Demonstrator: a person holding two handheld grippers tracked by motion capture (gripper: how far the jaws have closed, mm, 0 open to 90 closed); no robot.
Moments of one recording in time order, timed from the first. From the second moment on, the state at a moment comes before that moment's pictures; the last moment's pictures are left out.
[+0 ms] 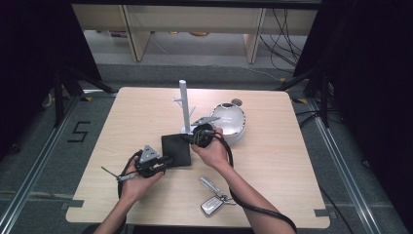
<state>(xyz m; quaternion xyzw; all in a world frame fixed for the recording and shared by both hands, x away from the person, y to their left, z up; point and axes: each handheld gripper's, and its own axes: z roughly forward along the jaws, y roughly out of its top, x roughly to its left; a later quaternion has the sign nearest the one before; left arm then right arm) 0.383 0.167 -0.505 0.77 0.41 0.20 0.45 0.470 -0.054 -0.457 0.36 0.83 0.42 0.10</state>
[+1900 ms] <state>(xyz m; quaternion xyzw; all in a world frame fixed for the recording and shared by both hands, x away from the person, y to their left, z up) 0.365 0.214 -0.519 0.71 0.44 0.24 0.49 0.484 -0.198 -0.354 0.36 0.75 0.52 0.22</state>
